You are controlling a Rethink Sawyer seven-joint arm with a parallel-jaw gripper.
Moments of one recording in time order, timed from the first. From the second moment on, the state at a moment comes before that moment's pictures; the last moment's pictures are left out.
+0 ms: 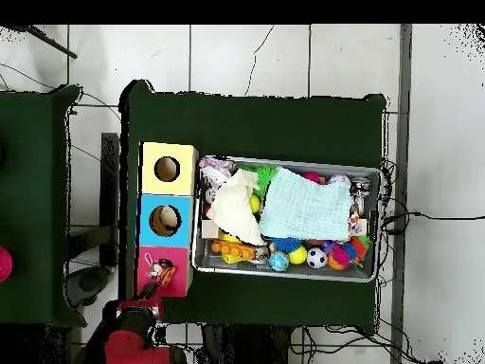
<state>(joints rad) 0.47 -0.84 -0.25 2.25 0.07 -0.17 1.79</state>
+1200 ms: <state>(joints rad) 0.42 -0.88 -0.24 2.25 0.07 -0.13 1.79</state>
